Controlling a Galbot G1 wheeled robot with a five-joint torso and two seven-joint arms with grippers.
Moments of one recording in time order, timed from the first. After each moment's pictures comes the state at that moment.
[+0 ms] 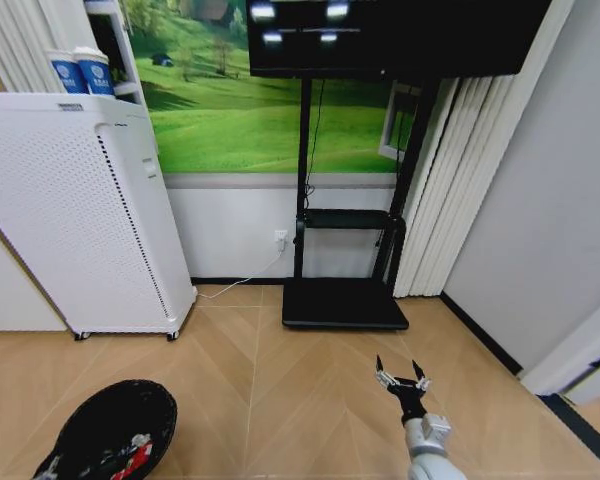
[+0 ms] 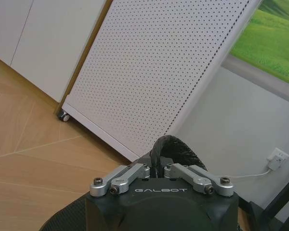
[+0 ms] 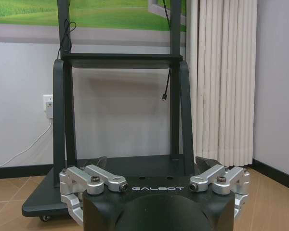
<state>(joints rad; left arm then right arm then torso) 2.02 -1.51 -1.22 -2.02 -1.05 0.01 0.35 -1.53 1.36 0.59 1.89 0.24 0.11 0.19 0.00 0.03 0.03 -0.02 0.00</state>
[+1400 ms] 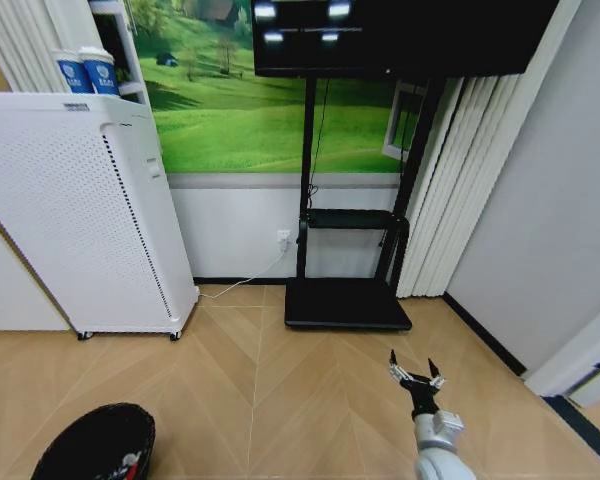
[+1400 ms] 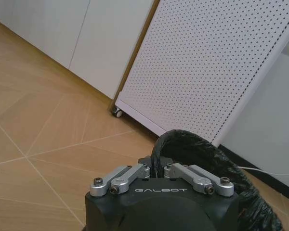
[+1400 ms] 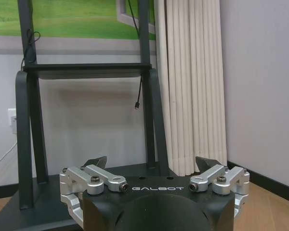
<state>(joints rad) 1.94 -1.47 -1.23 -1.76 -0.99 -0.06 0.32 -1.52 1.35 0.65 1.87 0.30 0.14 0.23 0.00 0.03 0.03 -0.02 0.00</state>
